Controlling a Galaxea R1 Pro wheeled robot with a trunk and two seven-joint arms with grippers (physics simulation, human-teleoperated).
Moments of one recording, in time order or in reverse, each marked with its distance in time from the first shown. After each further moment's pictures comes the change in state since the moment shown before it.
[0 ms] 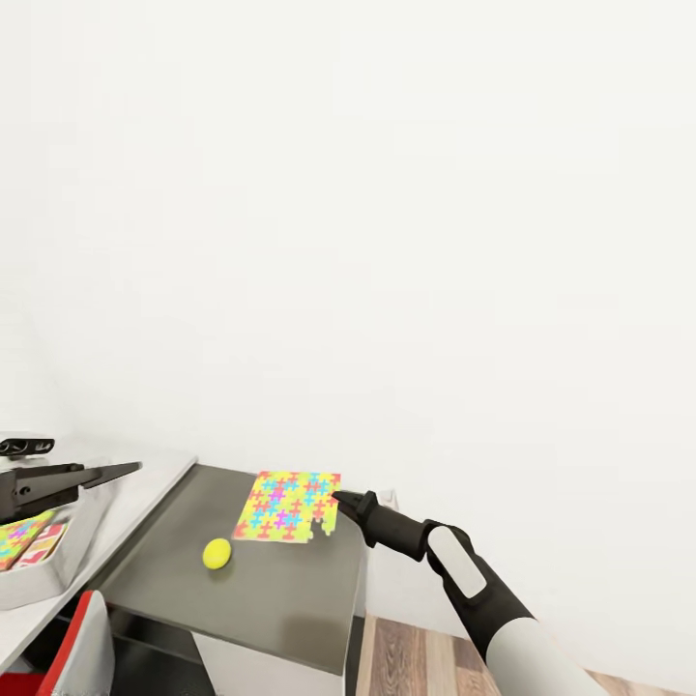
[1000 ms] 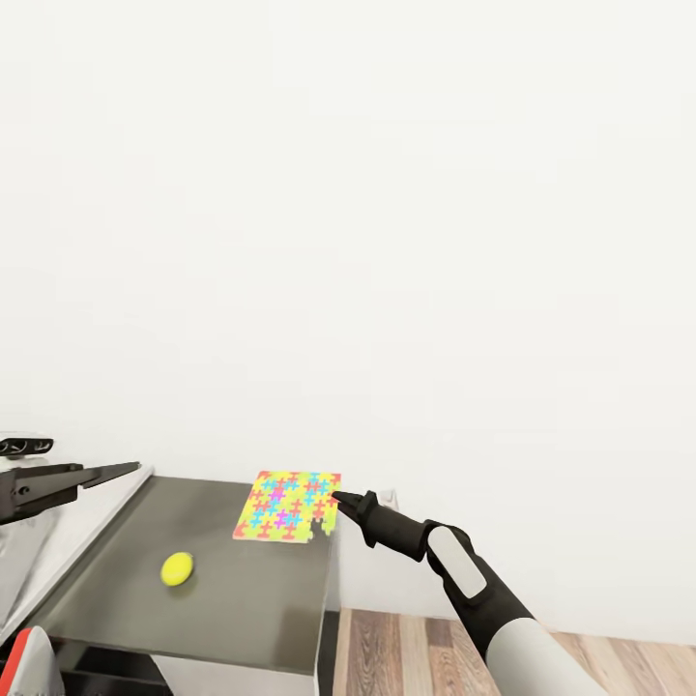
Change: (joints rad) left arm 0.000 0.002 0.002 0.000 -0.001 0.000 0.000; right arm 0.000 0.000 0.001 0.000 -0.002 0.000 0.003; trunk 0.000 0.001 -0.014
